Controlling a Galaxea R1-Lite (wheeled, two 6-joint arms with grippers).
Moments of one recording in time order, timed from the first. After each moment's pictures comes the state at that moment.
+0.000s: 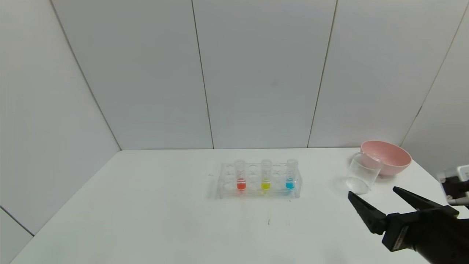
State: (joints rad) left arm 0.00 0.00 0.00 0.00 0.00 0.00; right arm 0.74 1.35 -0.27 -0.89 -0.54 0.20
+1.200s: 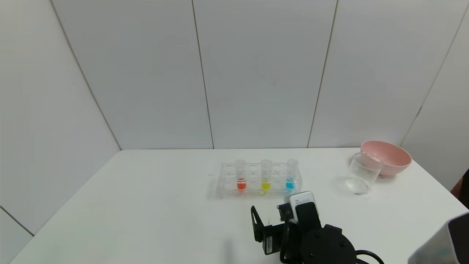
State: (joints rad) left arm 0.00 0.00 0.00 0.00 0.00 0.00; right arm 0.98 2.11 -0.56 -1.38 -0.71 0.15
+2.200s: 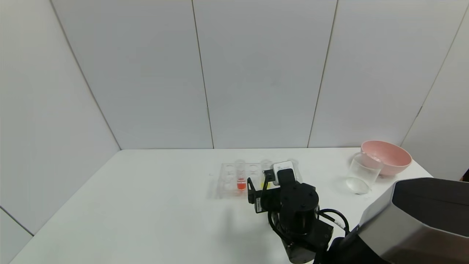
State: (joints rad) left arm 0.00 0.00 0.00 0.00 0.00 0.00; right arm 0.82 2.24 -0.86 -1.28 -0.63 0.07
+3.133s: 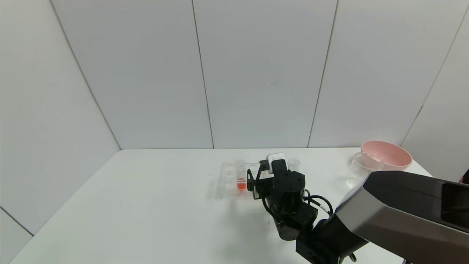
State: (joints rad) left arm 0.00 0.00 0.00 0.00 0.00 0.00; right arm 0.75 2.35 -1.04 -1.23 -0.60 0.04
